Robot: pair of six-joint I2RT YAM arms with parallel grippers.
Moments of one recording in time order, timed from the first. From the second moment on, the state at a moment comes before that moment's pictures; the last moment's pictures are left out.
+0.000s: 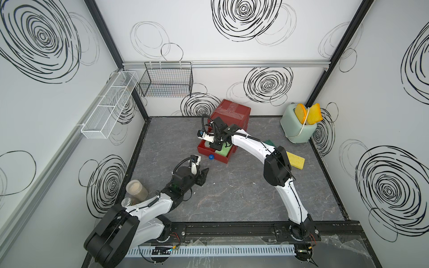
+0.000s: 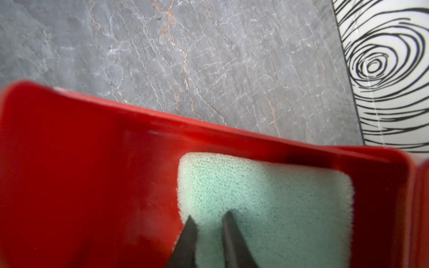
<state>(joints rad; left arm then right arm) -0.49 1.13 0.25 0.47 0.05 -0.24 0.74 2.33 2.15 -0.81 -0.06 -0.58</state>
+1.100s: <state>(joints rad) -0.49 1.14 0.25 0.49 0.07 -0.24 0.69 1.20 1.19 -0.46 -0.11 -0.05</state>
